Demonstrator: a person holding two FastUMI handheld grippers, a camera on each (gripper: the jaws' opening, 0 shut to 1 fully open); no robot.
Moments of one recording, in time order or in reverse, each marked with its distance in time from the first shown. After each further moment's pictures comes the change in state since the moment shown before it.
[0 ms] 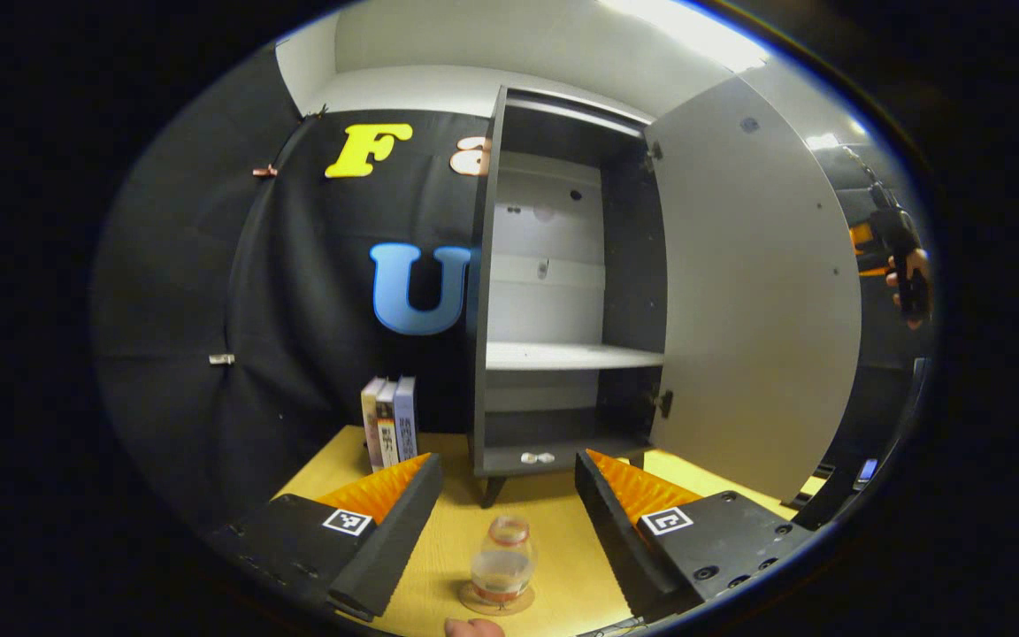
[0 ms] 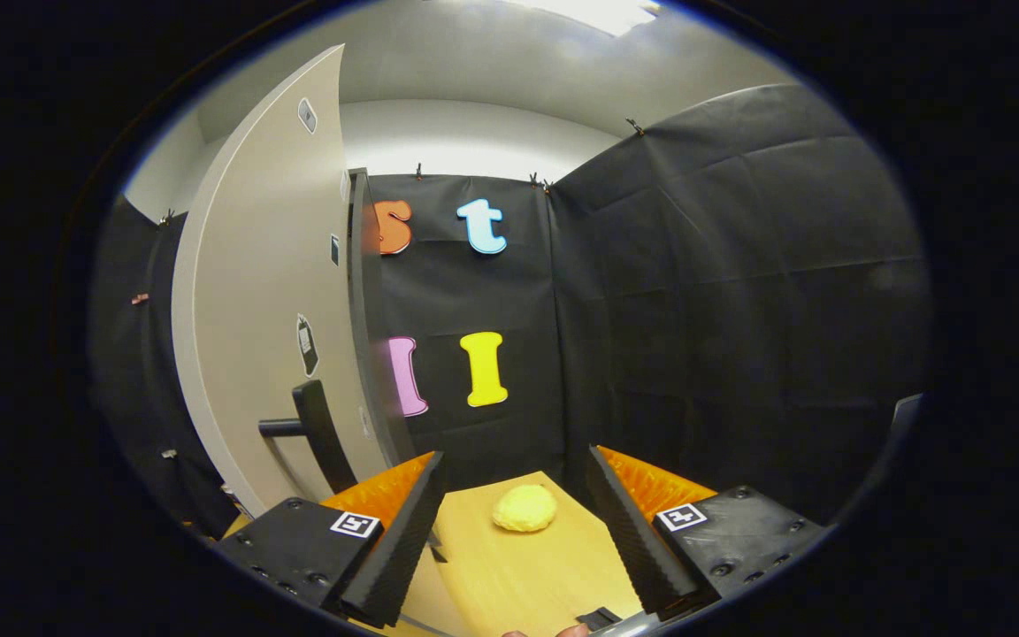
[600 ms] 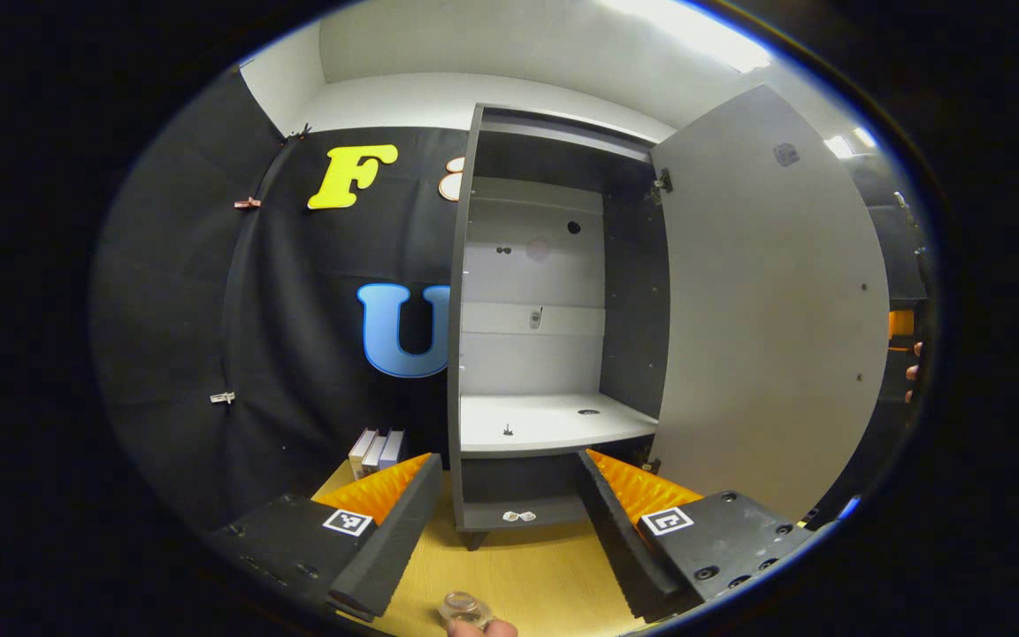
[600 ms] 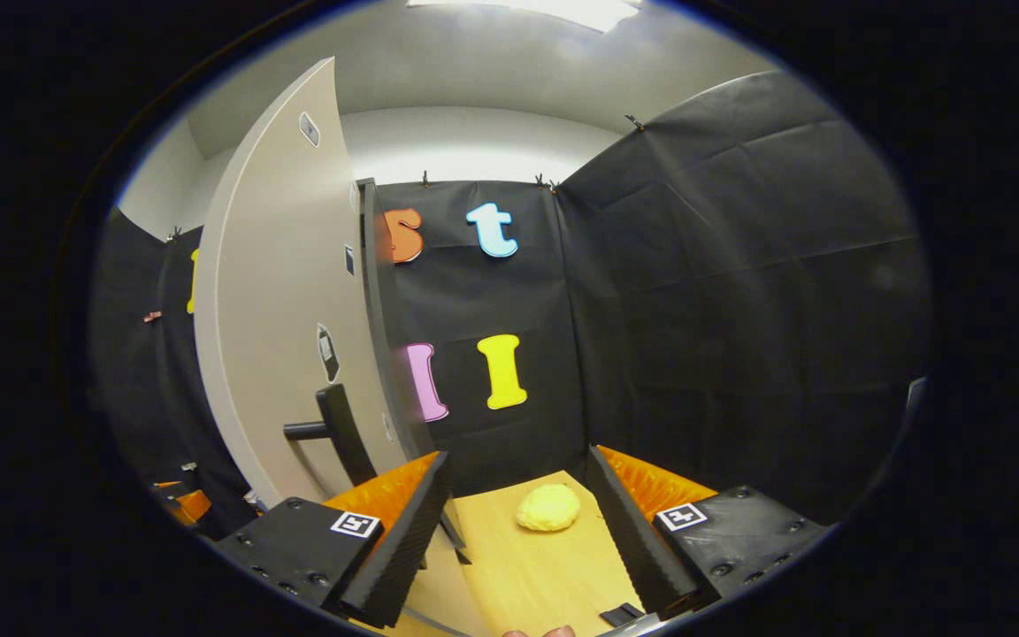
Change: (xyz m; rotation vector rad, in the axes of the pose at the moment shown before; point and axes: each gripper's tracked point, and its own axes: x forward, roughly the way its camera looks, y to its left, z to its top) left arm 0.049 -0.040 0.104 -0.008 -0.001 0.024; right arm -0.011 0.010 0.000 0.038 -0.020 0.048
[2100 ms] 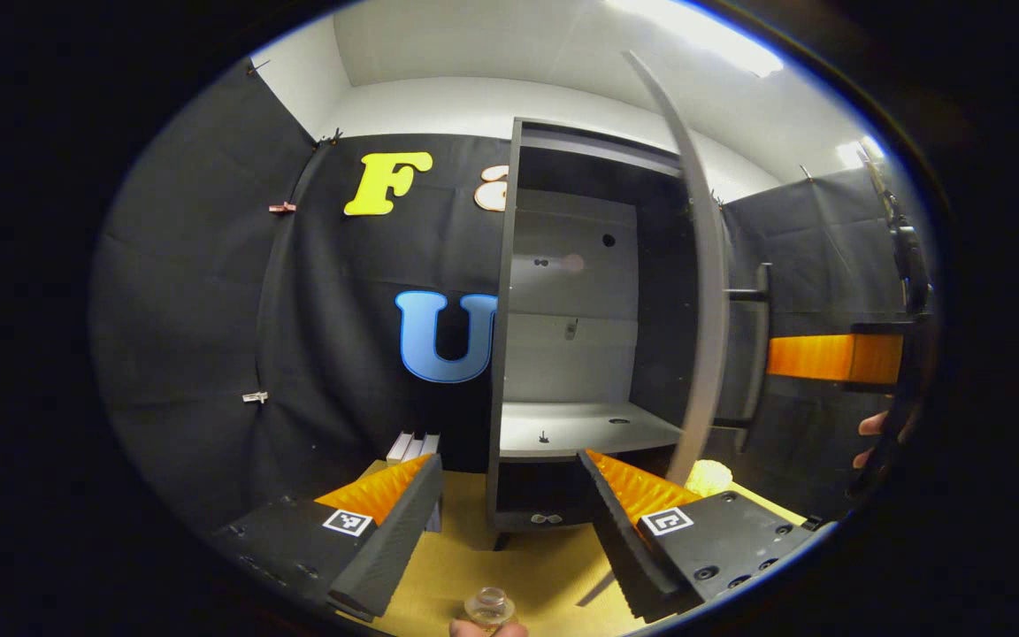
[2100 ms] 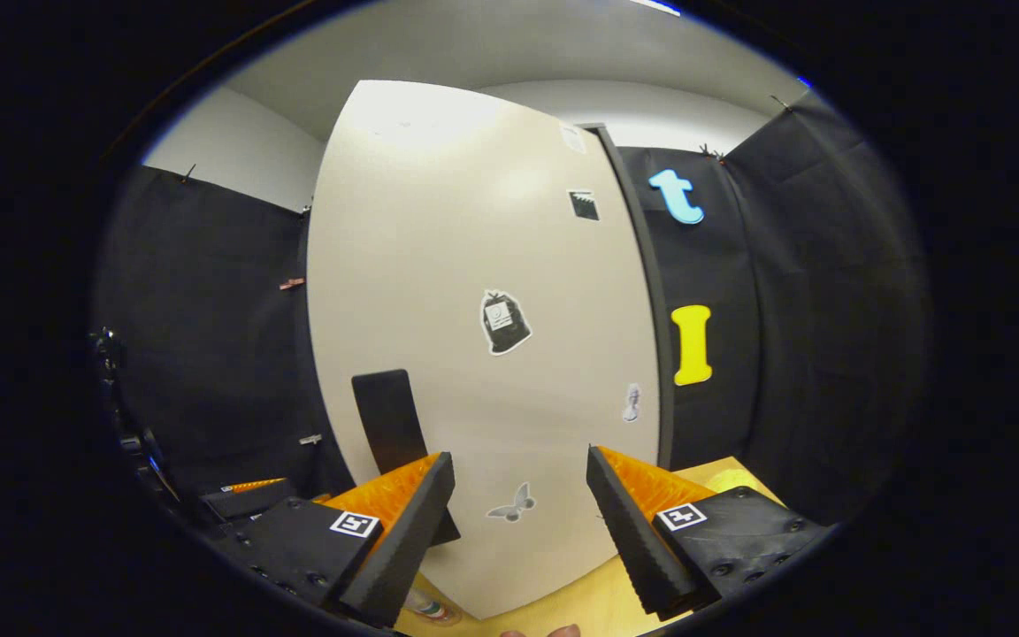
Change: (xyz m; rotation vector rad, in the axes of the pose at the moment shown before) left arm -0.028 0.044 0.008 -0.025 -0.007 0.109; right arm -0.018 0.286 -0.080 -0.024 0.145 0.527
